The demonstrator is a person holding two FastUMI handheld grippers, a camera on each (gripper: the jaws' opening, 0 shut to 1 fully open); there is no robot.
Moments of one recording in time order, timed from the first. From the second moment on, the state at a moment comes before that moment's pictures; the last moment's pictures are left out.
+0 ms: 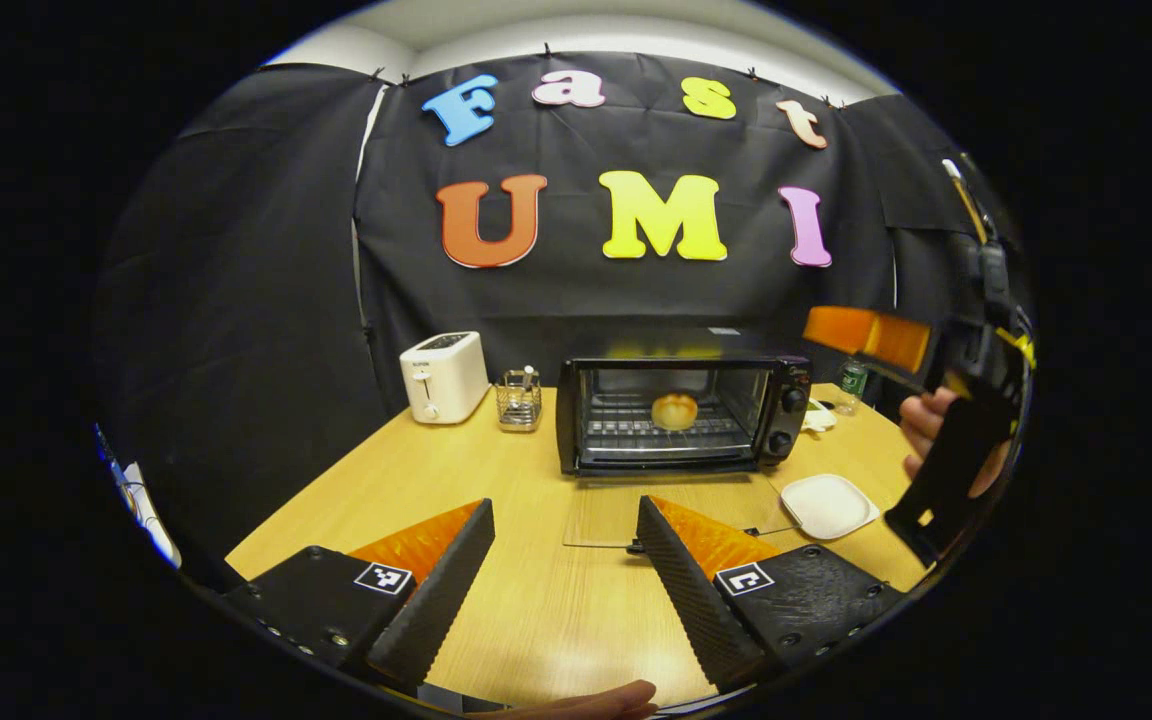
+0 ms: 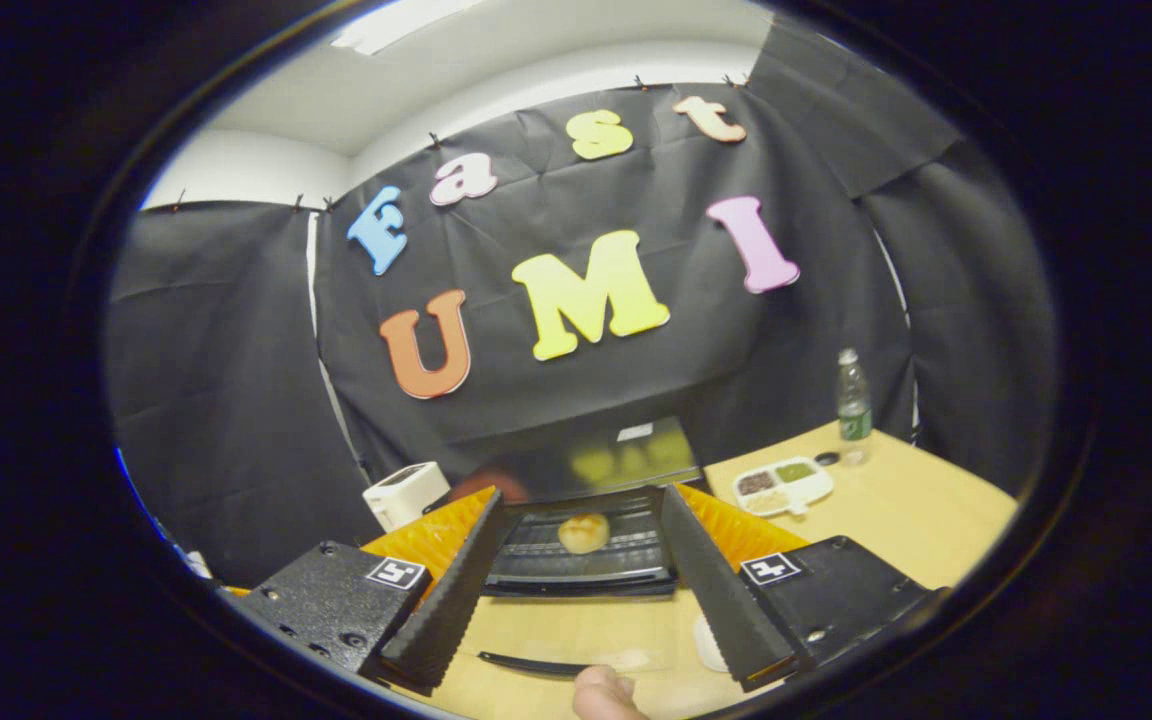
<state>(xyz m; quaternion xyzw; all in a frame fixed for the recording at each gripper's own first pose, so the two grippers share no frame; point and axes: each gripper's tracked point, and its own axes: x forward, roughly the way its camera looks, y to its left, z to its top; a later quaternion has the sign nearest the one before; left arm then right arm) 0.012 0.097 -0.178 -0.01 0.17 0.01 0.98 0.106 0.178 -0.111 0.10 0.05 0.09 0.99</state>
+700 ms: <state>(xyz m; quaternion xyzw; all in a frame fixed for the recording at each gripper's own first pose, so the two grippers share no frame) 0.034 0.034 -0.251 -0.03 0.27 -0.03 0.96 -0.039 0.093 0.011 0.01 -0.04 0.08 1.00</state>
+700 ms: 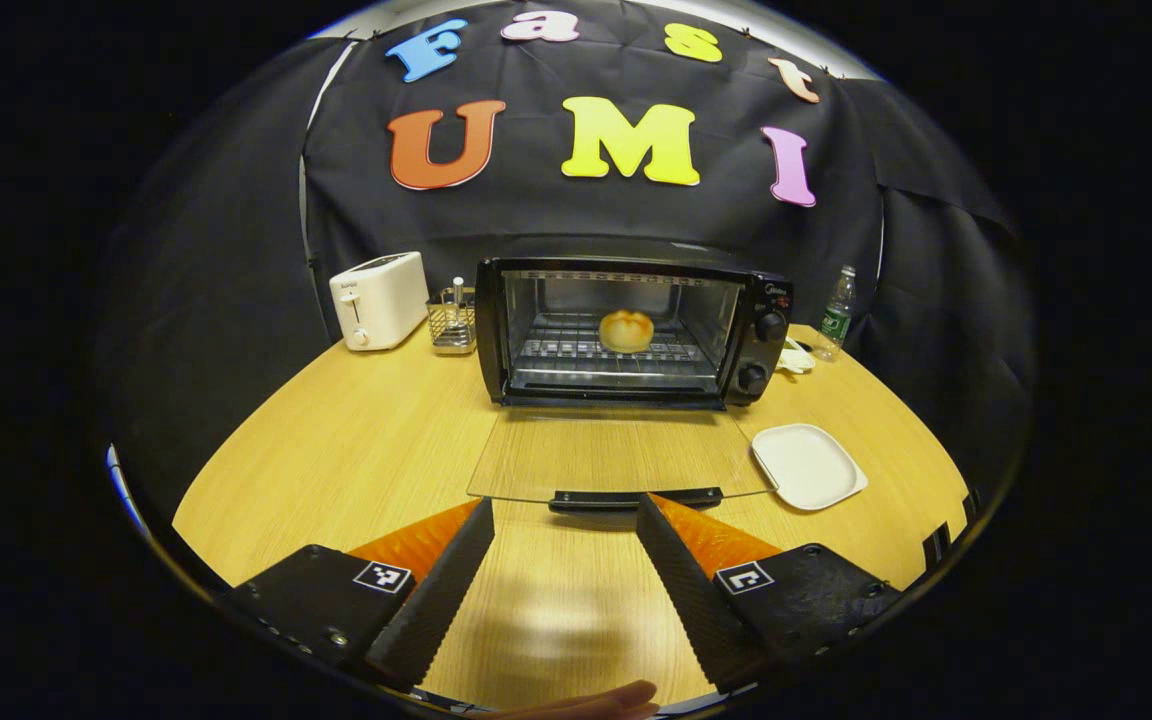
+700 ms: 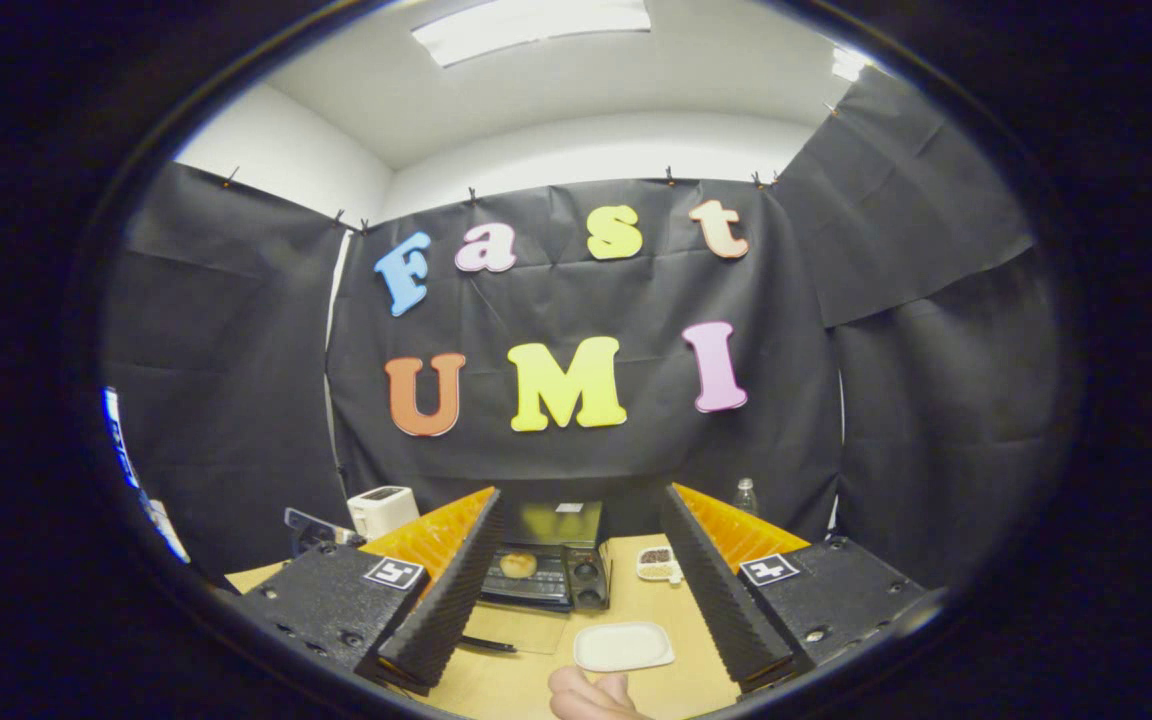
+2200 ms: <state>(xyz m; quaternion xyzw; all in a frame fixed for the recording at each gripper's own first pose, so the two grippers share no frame) 0.064 -0.024 -0.325 -0.05 0.40 -0.08 0.91 -0.060 -0.005 -0.044 0.06 0.01 0.03 1.00</state>
